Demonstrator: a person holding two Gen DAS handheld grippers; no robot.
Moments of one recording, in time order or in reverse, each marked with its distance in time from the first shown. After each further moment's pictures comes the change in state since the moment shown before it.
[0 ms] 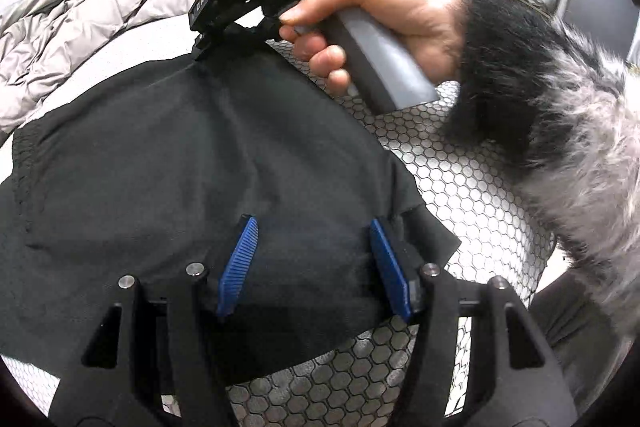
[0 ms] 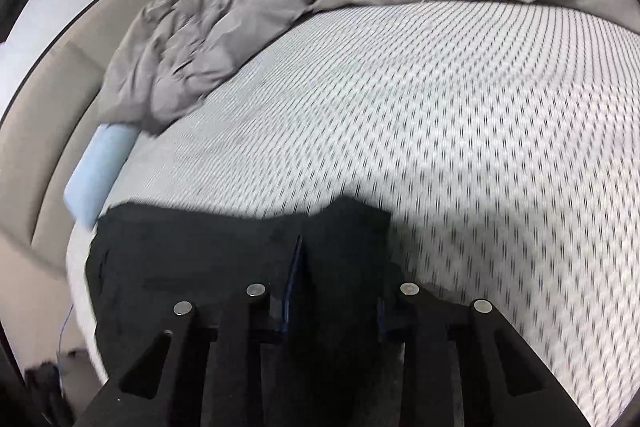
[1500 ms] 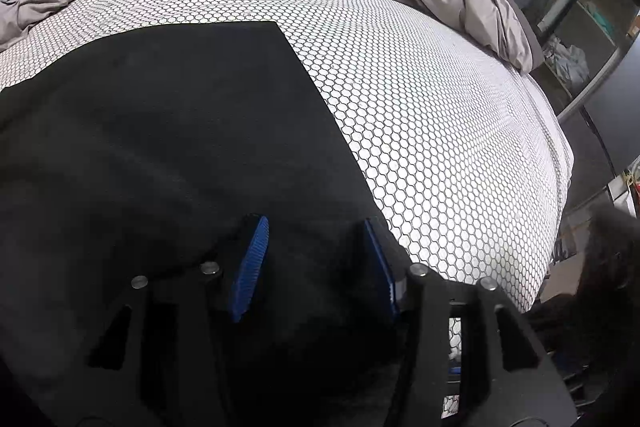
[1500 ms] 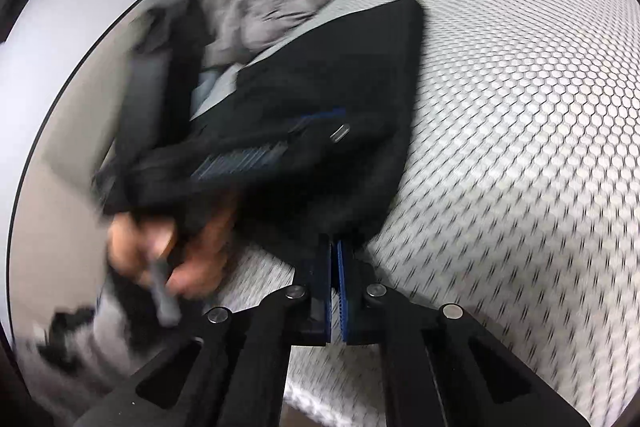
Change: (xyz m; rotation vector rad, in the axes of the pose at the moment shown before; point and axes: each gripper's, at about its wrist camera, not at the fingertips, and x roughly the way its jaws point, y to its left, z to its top) left arm 0.050 0.050 0.069 -0.326 0.083 -0.093; right arm -0.153 0.035 -0.247 -0.048 0.039 0.221
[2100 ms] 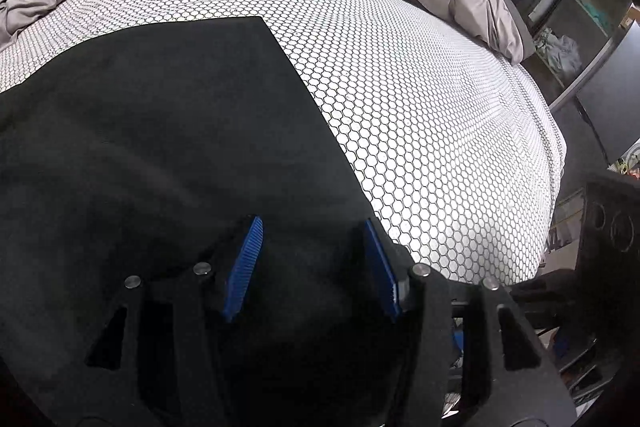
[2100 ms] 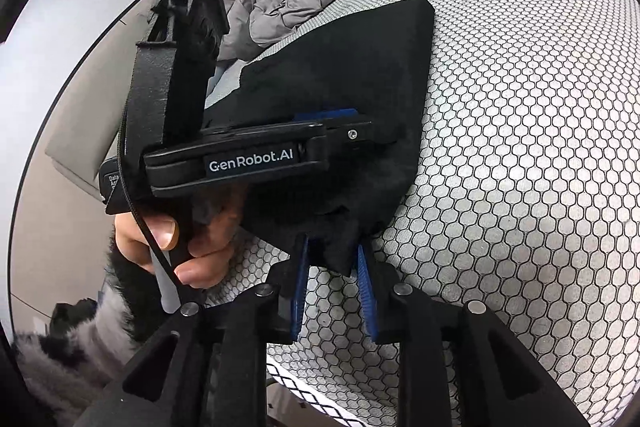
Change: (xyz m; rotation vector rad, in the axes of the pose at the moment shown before) left arm -0.004 -0.006 -0.004 0.034 0.026 -0.028; right arm 0.009 0.001 0.015 0.035 0.027 0.015
